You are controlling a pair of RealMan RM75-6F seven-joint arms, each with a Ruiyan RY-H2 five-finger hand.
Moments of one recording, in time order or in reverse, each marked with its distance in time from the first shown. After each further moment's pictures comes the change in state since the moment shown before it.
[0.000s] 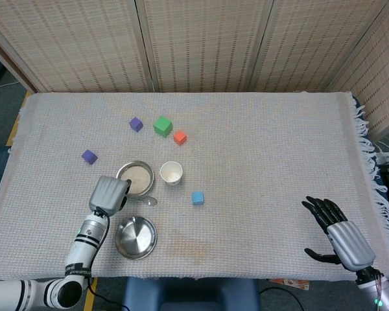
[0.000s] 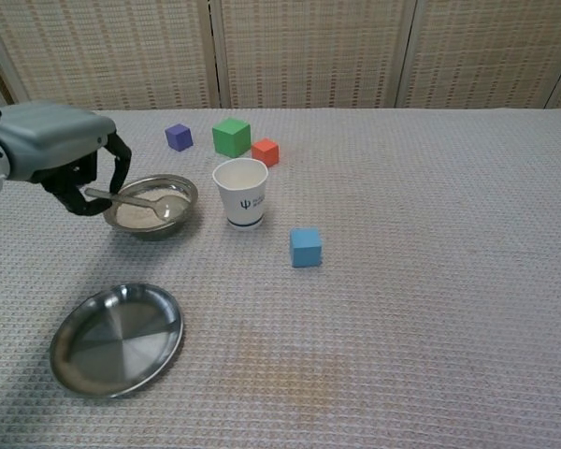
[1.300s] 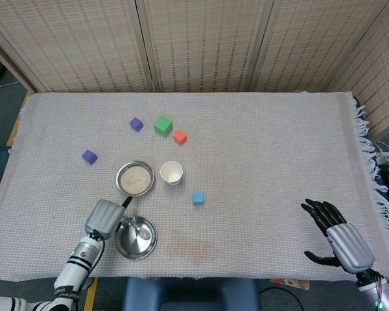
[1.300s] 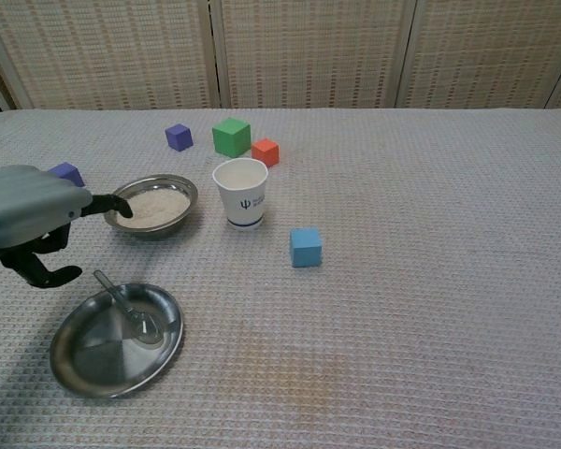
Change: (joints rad) left arm 0.051 0.021 0.191 -0.052 0.117 0.069 -0.028; right arm -0.004 0.010 -0.011 -0.009 -0.006 0.002 0.004
